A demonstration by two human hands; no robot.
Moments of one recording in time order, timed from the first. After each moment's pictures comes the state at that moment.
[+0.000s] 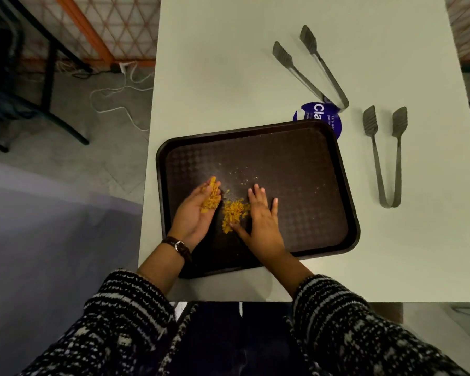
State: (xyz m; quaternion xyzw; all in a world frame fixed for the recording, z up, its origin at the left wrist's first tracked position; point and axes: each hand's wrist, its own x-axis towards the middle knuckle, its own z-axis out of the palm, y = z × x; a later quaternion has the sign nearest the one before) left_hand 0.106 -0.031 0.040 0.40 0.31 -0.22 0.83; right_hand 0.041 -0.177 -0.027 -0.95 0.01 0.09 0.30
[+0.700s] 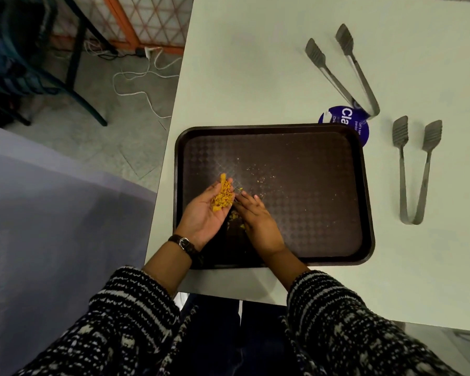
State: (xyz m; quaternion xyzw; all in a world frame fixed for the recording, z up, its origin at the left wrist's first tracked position) left_hand 0.099 -0.020 0.041 0.29 0.34 -0.23 0.86; right_hand 0.058 -0.158 -0.036 -0.92 -0.16 0.03 0.35
